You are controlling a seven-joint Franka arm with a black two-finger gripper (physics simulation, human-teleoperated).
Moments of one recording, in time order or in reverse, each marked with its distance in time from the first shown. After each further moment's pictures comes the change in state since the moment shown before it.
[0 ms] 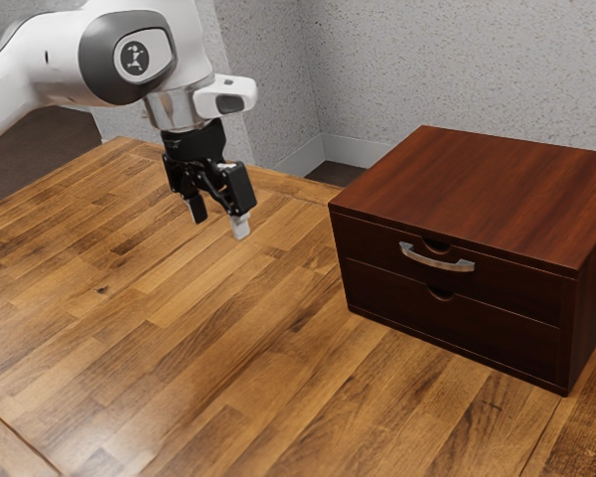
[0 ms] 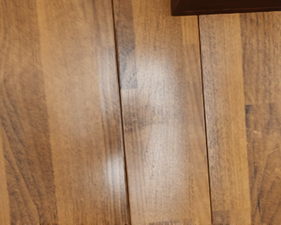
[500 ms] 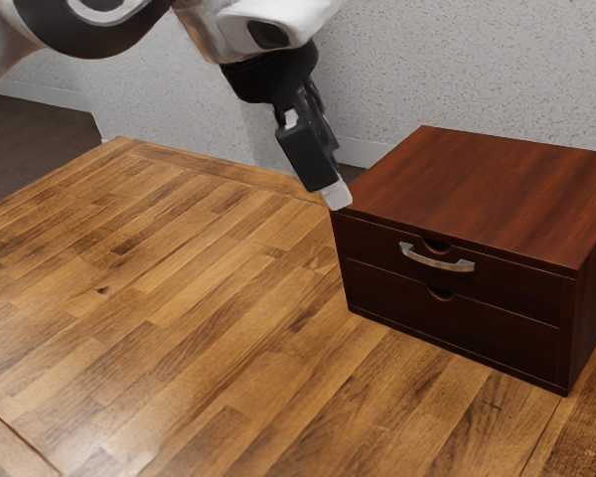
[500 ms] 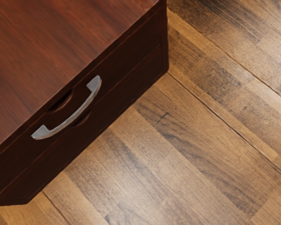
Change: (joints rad) arm -0.256 -0.177 -0.100 0.057 -0.051 0.125 0.363
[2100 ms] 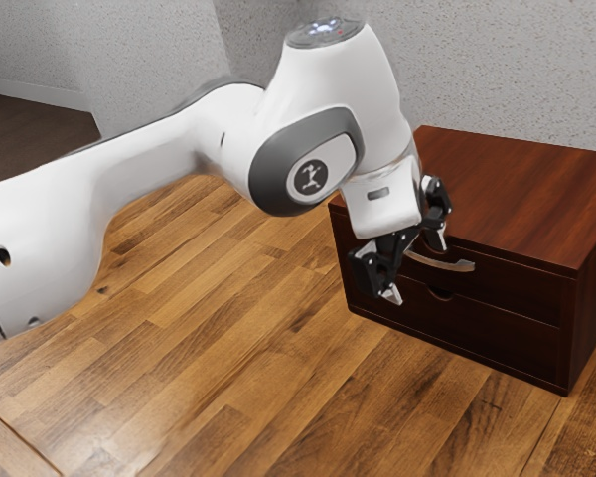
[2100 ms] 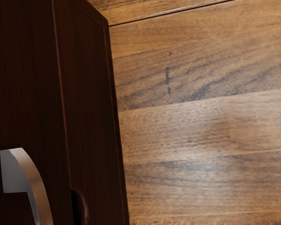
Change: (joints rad) arm -0.144 0.202 0.111 -0.238 0.120 0.377 0.872
